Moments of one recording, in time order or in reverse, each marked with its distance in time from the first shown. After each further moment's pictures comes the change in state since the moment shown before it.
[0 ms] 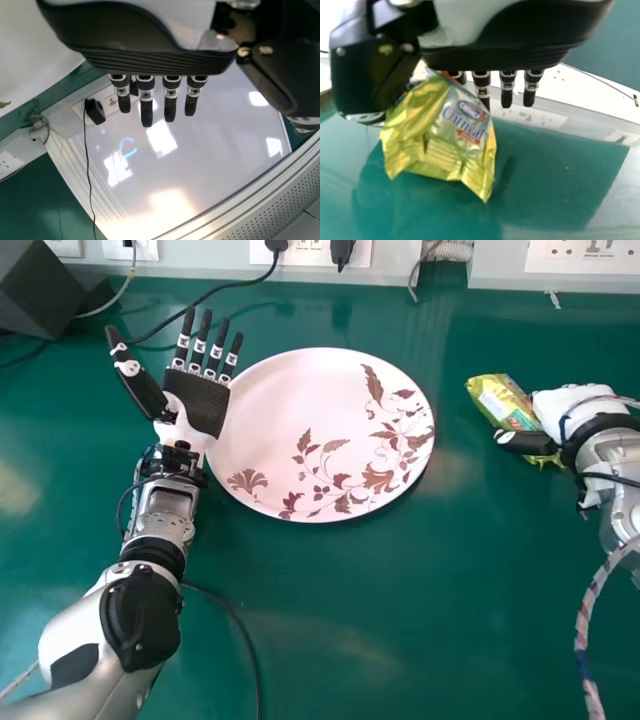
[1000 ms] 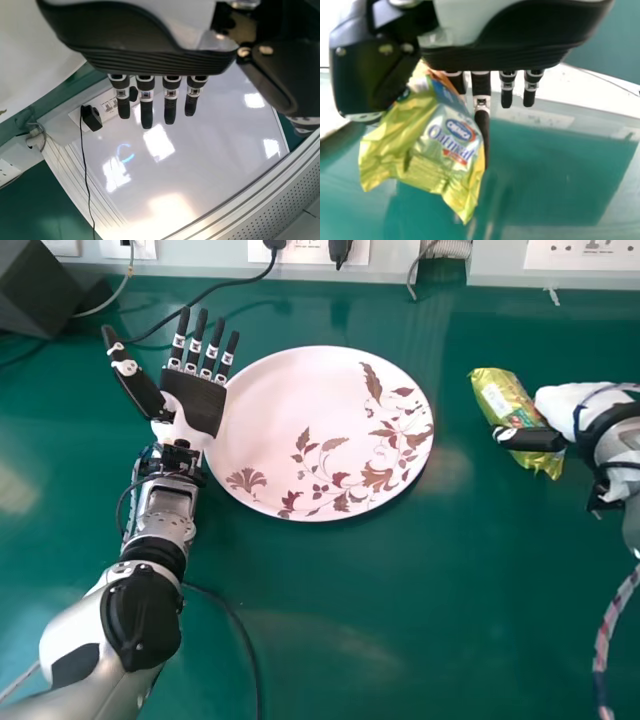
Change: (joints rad) left arm -0.002 0.003 -0.002 0.001 0.008 0.003 0.002; right arm 0.045 -0.062 -0.096 -0.203 0.043 -0.001 0.148
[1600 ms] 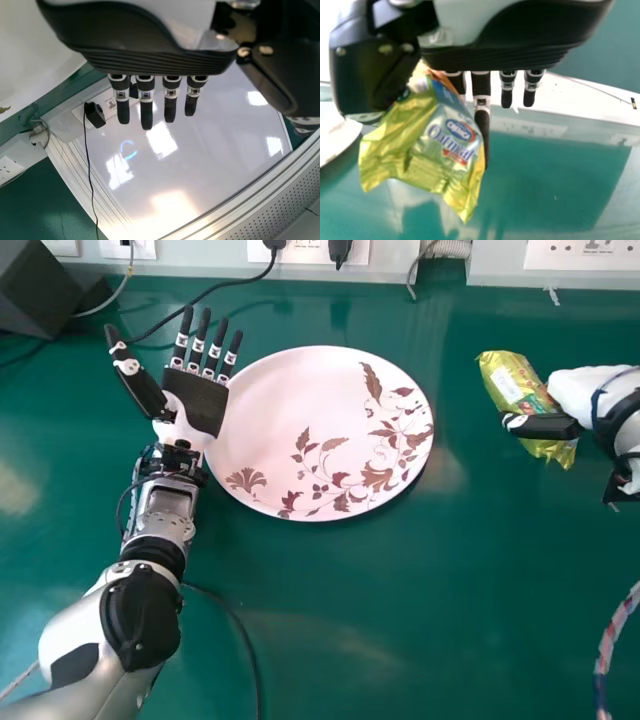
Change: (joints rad) left arm 0.000 0.000 0.000 0.000 0.000 -0.001 -0.002; right arm 0.003 -0.021 -0.062 -0.082 0.001 0.037 0.063
